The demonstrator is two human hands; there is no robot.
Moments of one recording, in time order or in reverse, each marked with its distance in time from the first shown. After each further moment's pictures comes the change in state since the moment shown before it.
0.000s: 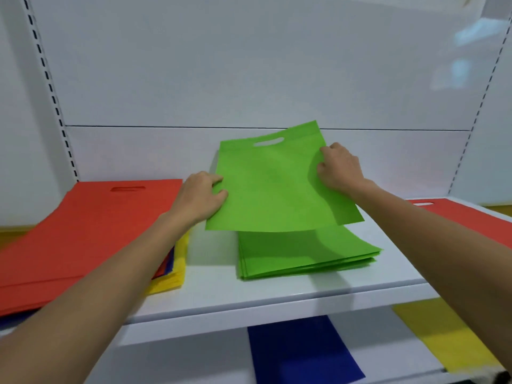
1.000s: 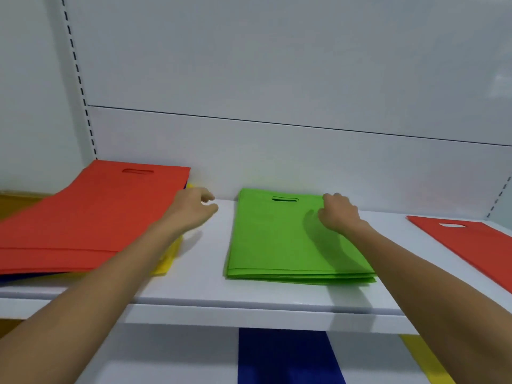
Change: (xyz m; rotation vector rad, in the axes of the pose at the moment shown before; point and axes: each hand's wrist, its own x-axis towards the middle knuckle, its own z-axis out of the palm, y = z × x) left_hand -0.024 0.003 0.024 -0.111 -0.028 -0.309; right_hand -0.009 0.037 0.082 -0.016 -0.370 0.007
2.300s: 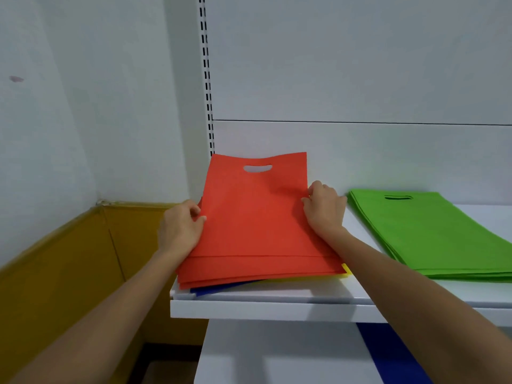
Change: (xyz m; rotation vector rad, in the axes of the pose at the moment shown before) left_hand -0.015 -0.260 -0.171 0.101 0.276 -0.166; right_hand -0.058 -0.339 0.035 0.249 0.367 -0.036
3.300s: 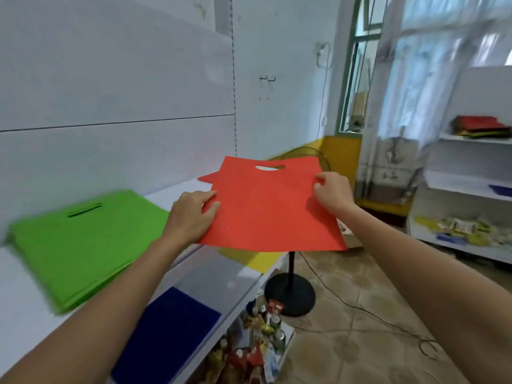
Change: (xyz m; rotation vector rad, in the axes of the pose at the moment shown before) left_hand -0.226 0.433 0.164 -0.530 -0.679 1.017; right_hand -0.185 0.397 -0.347 -0.211 0.323 0.813
